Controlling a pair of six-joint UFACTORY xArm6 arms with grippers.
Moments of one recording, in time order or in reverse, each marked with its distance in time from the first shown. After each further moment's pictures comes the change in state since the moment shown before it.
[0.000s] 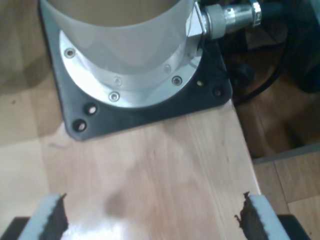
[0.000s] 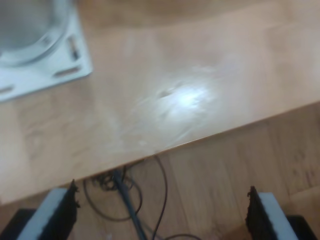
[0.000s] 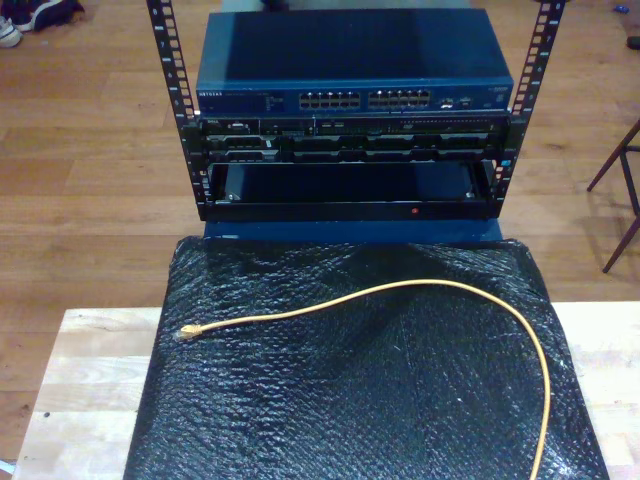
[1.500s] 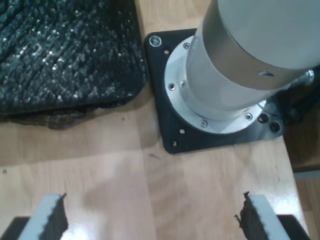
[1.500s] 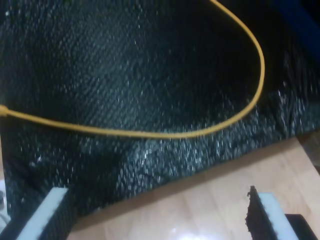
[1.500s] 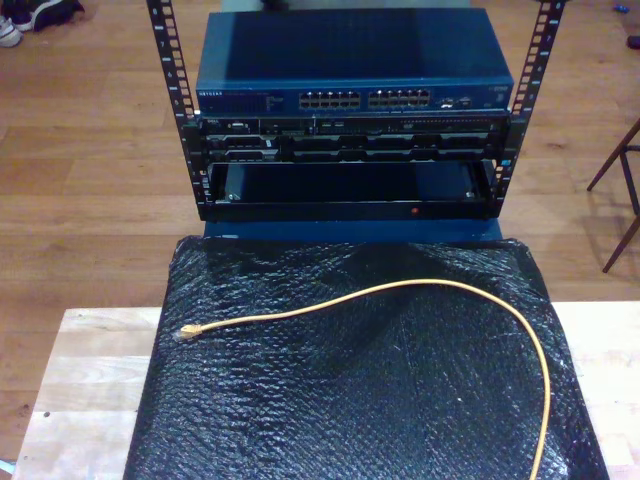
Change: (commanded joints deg) left arm -25.1 0.7 -9.7 -9.5 10.4 -28.7; right arm 25.8 7.4 -13.7 21.6 17.3 27.2
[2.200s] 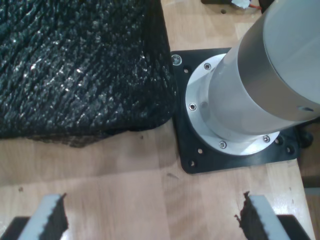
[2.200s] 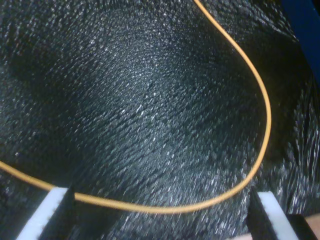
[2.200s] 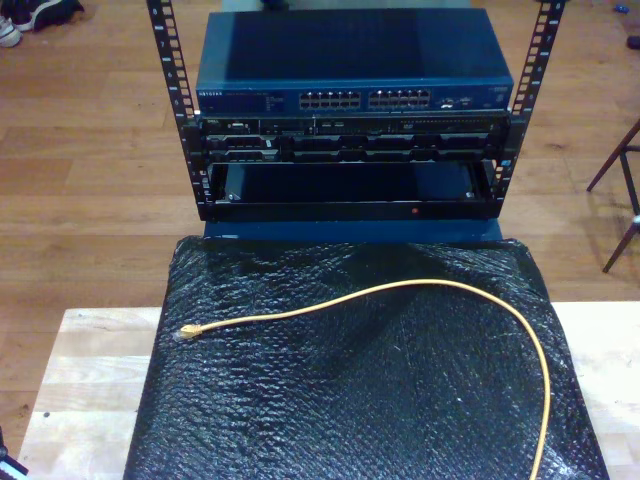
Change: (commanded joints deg) left arm -7.9 0.8 0.1 -1.1 -0.6 -9.4; right arm 34.2 -0.5 -0.4 -0.2 -19.9 21.1
